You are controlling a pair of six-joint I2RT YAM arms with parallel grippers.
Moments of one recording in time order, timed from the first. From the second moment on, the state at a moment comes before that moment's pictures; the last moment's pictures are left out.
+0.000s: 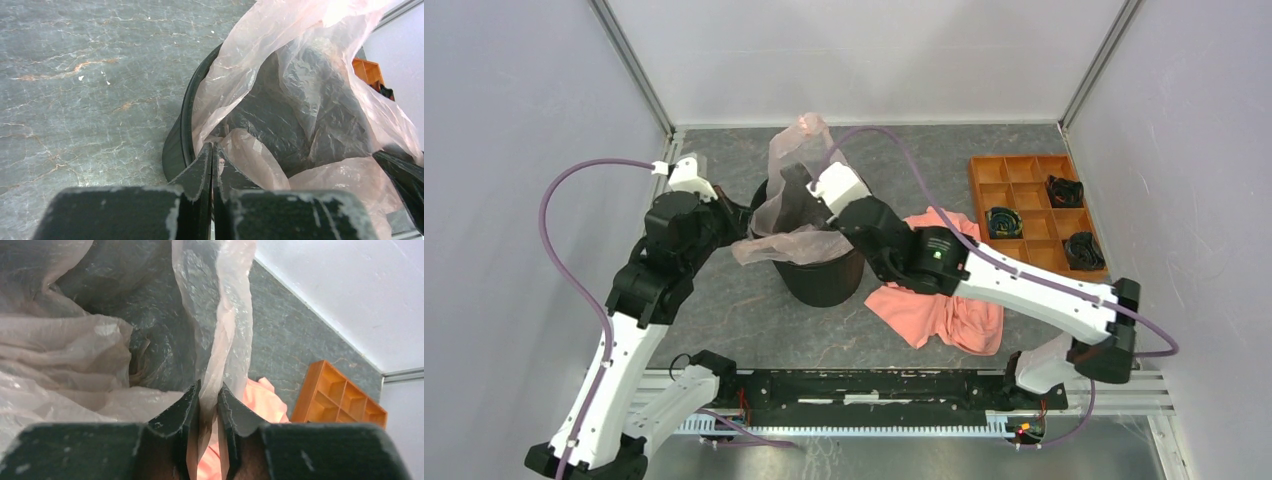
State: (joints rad) left arm -0.35 0.81 1.13 -0.69 -0.13 -0.48; right arm 1.18 1.51 1.56 -0.57 0.75 -0.06
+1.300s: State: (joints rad) left arm -0.35 0.79 1.19 -0.80 -0.01 -0.52; right arm 1.18 1.06 1.10 -0.20 0.67 -0.04
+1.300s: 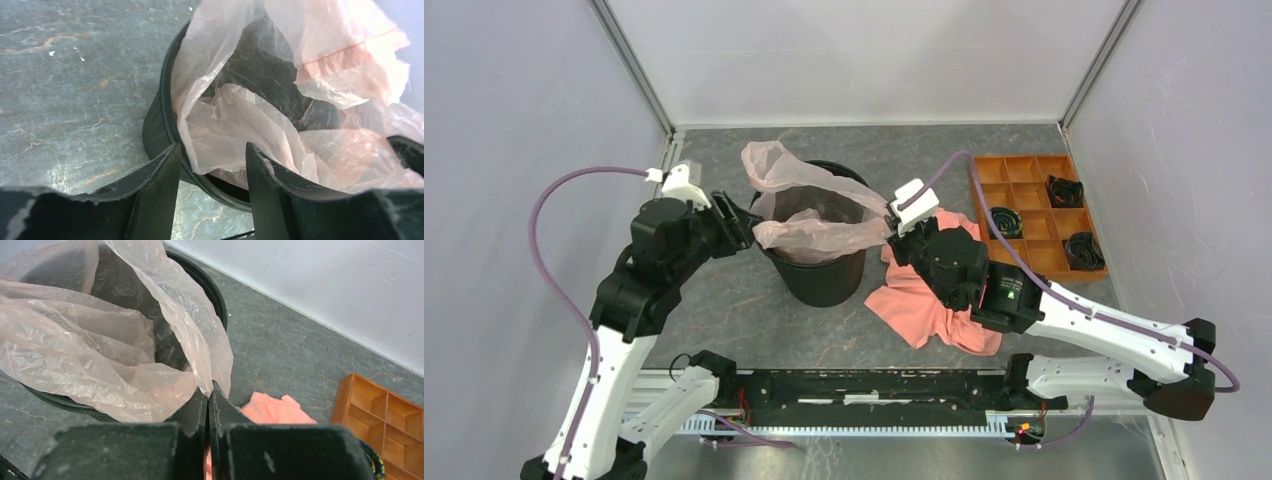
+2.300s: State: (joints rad) left arm -0.35 0.79 1.15 -0.83 -0.05 -0.67; right arm 1.18 1.00 1.01 -0.16 0.63 -0.04
